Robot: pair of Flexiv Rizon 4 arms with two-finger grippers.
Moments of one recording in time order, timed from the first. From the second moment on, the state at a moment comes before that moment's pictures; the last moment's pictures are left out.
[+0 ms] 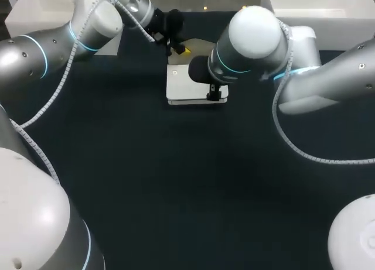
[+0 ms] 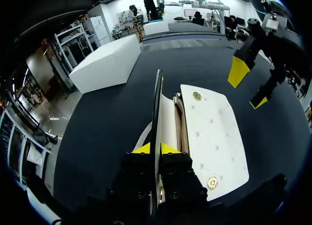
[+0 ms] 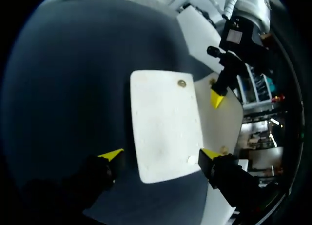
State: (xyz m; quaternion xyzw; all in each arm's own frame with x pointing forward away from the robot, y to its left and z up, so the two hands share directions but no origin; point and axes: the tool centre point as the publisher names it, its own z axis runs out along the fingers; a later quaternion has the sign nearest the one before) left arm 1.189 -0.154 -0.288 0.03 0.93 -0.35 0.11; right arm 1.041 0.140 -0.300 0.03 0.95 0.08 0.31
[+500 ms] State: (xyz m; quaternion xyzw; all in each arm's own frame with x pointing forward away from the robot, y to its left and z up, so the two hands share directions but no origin) left arm 1.158 -0.148 -0.250 0.04 0.94 -0.34 0.09; right arm 1.041 0.132 -0.267 0.03 0.95 0.08 0.30
